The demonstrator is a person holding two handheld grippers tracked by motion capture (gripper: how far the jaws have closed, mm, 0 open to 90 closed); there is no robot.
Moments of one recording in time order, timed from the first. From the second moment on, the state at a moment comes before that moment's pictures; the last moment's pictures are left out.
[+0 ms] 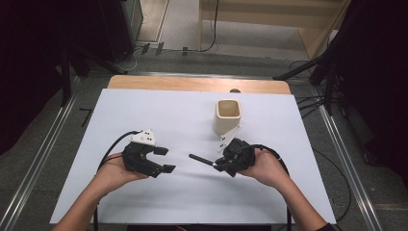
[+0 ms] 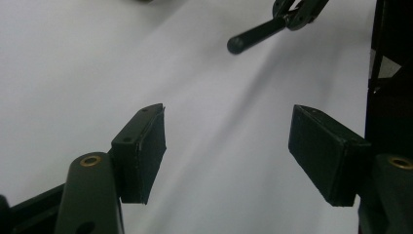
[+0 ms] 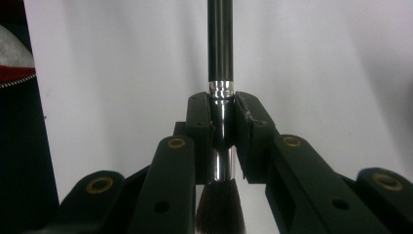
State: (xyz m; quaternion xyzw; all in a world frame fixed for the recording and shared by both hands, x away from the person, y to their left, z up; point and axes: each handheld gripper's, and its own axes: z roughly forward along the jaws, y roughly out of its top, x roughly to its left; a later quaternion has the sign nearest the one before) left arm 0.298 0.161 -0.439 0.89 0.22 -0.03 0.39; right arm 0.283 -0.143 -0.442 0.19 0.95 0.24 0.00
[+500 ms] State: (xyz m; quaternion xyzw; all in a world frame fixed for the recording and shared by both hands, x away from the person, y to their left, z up) left arm 0.293 0.150 -0.431 0.91 0.21 -0.05 0.37; right arm 0.290 -0.116 -0.440 0.15 0.97 0.17 0.01
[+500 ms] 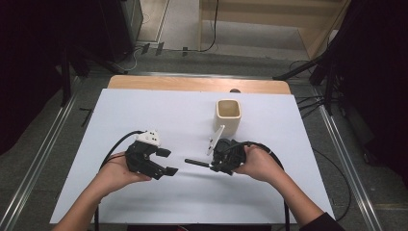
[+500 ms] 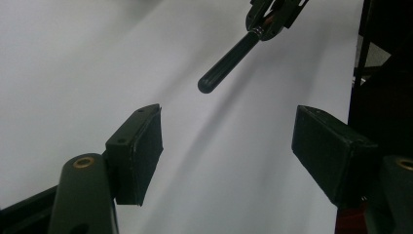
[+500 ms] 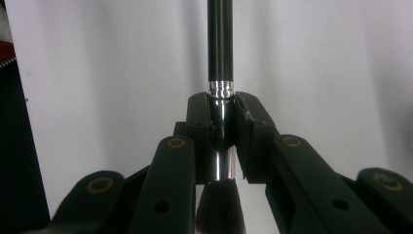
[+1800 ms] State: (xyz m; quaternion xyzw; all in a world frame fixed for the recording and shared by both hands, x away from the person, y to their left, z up) left arm 0.315 0.103 -0.445 0.93 0.17 -0.09 0.31; right arm 0.290 -0.091 -0.431 0.07 0.99 0.14 0.05
